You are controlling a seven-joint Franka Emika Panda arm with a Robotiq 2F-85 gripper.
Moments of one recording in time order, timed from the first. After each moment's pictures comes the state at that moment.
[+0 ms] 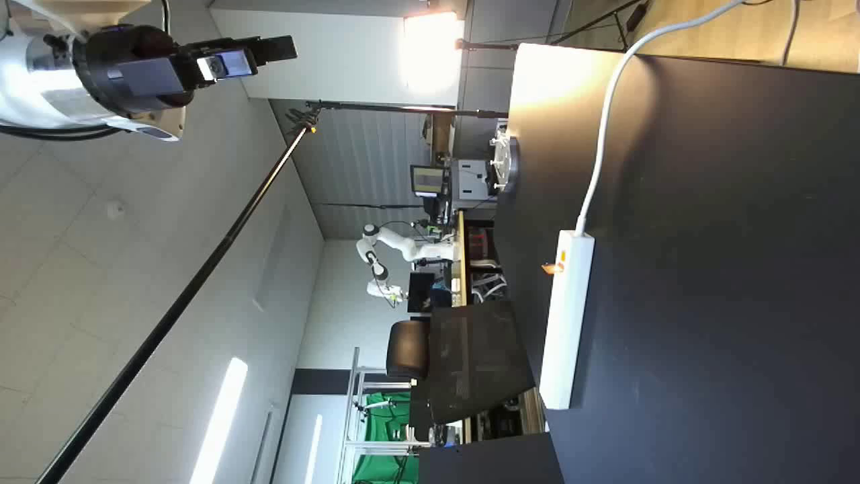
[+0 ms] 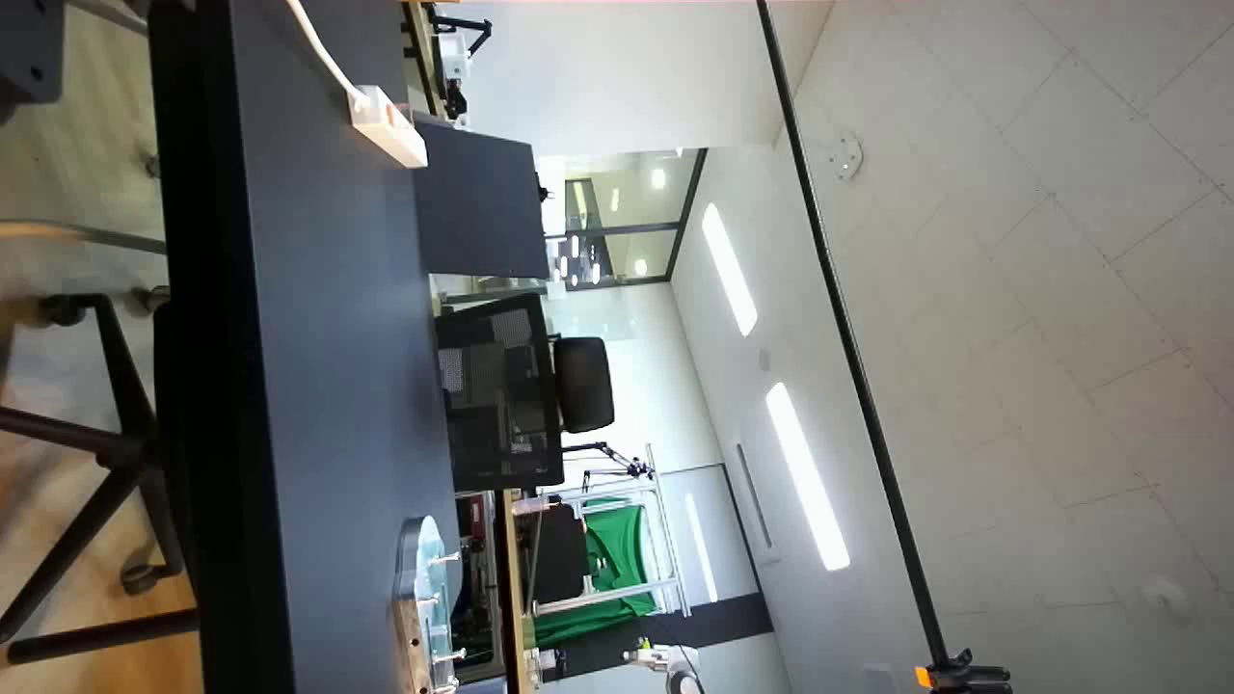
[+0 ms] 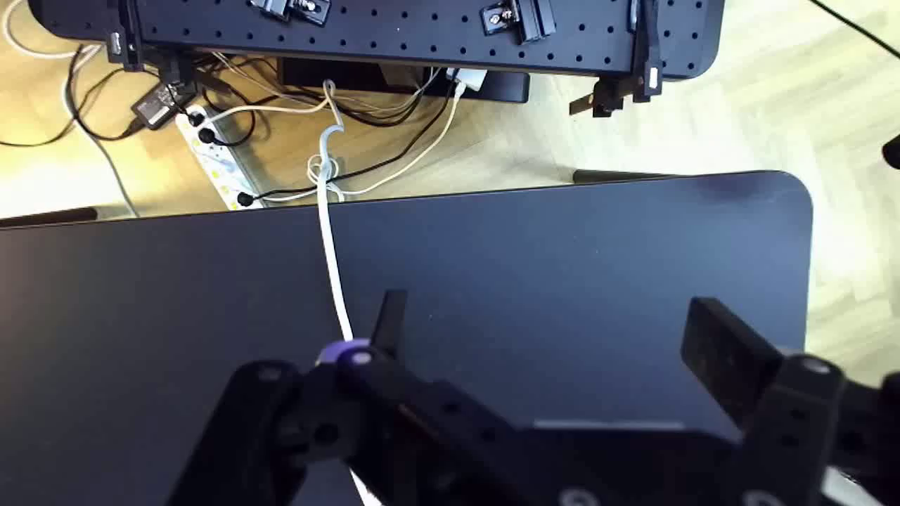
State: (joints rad) arm 0.05 -0.66 0.04 -2.41 0.10 1.61 0.02
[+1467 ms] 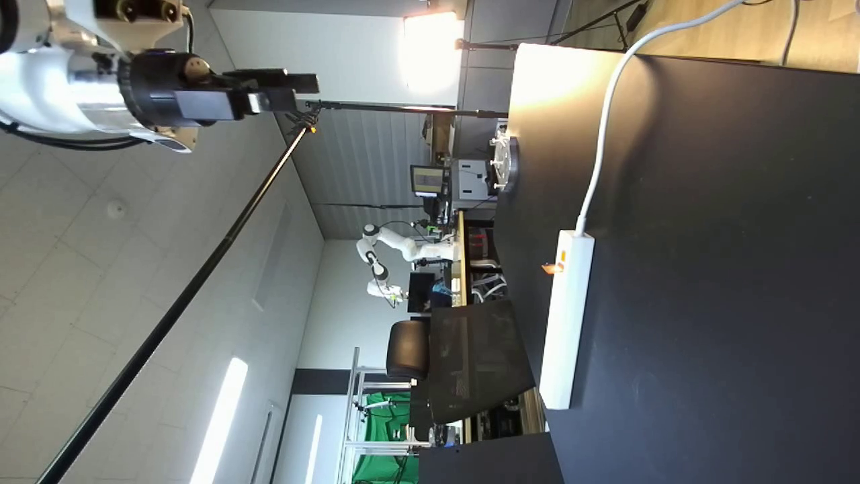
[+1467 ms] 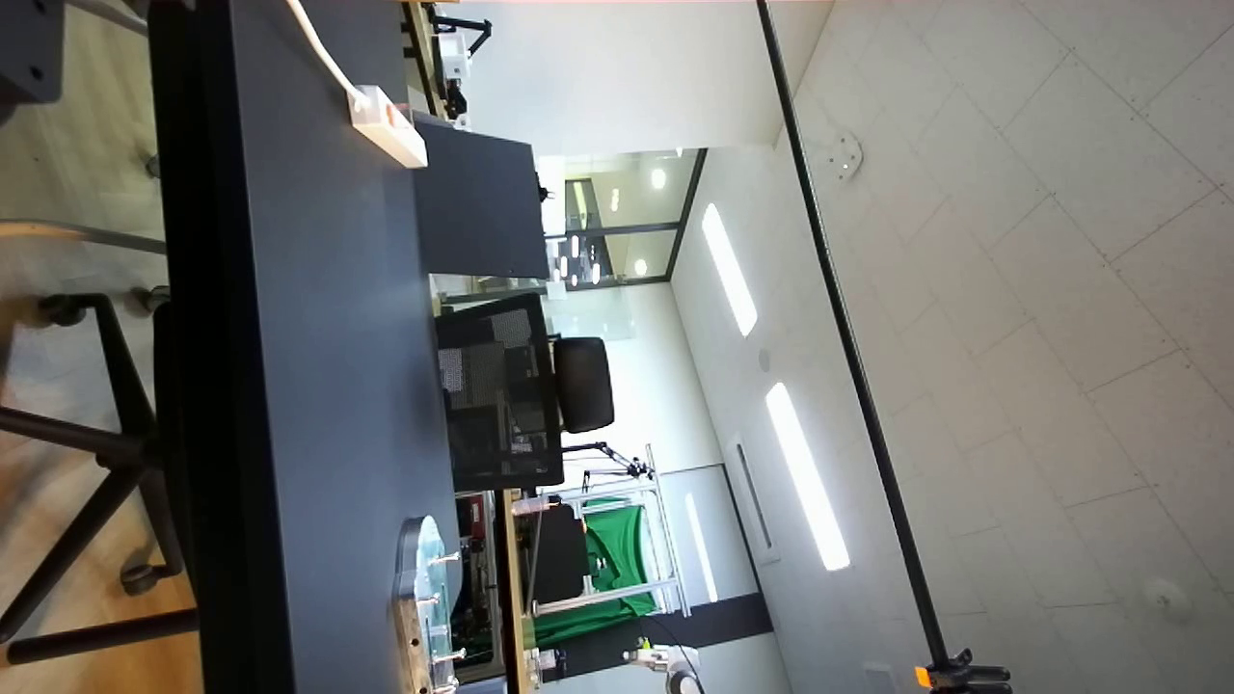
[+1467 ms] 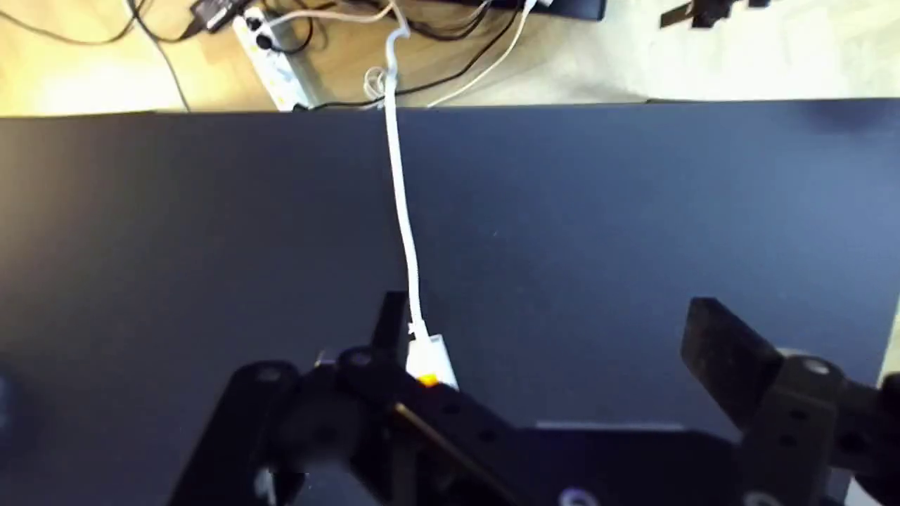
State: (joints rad) arm 0.02 -0.64 0.04 -2.46 -0.01 1.82 -0.04
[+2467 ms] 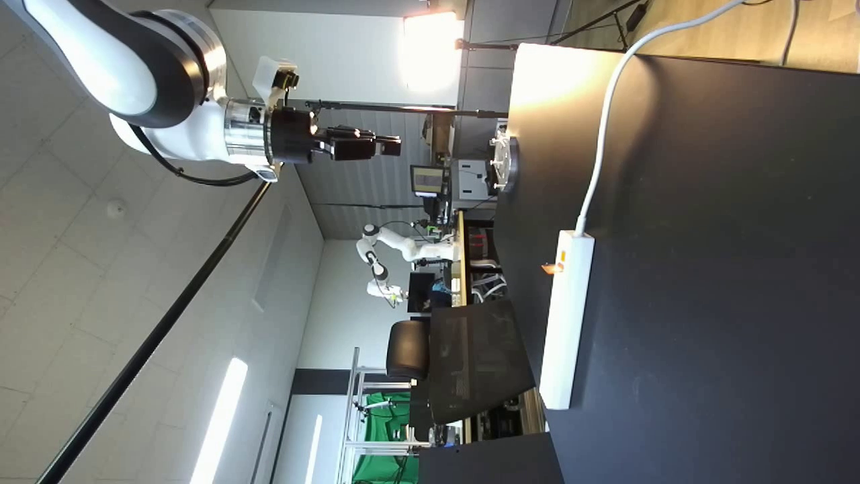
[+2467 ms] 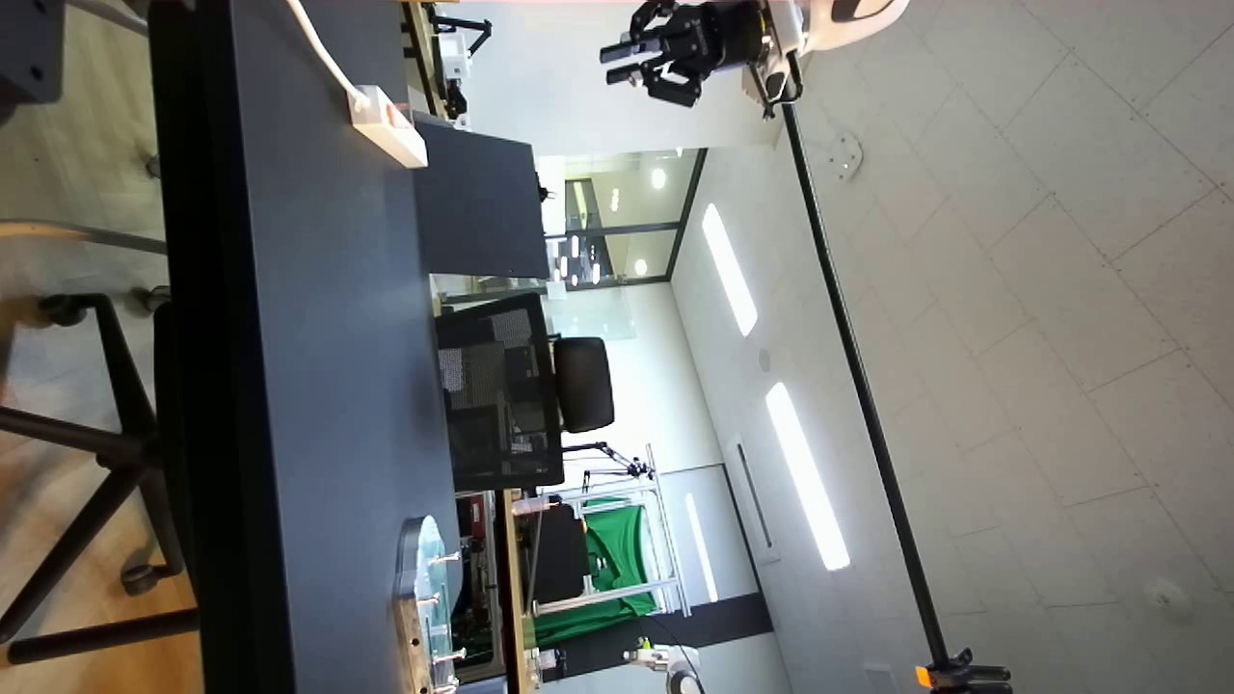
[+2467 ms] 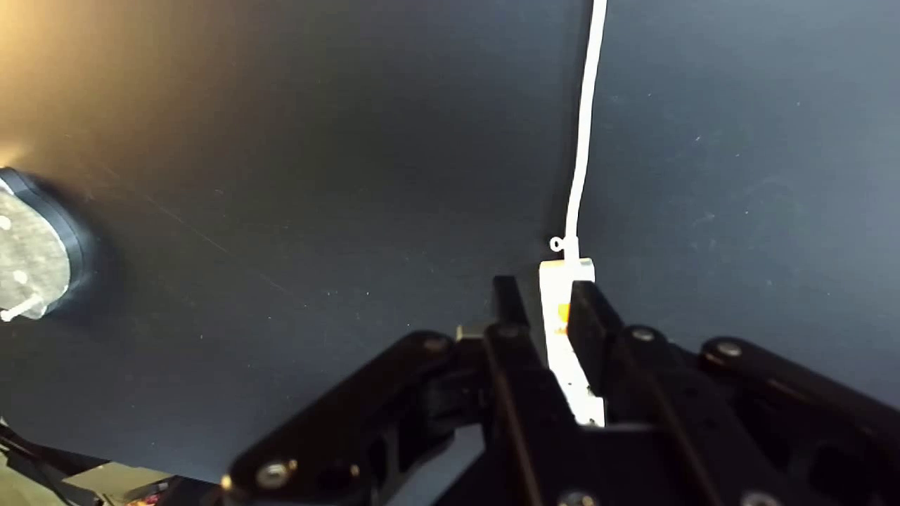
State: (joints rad) arm -0.06 -0.36 -0.07 -2.47 -0.21 2.27 -0.21
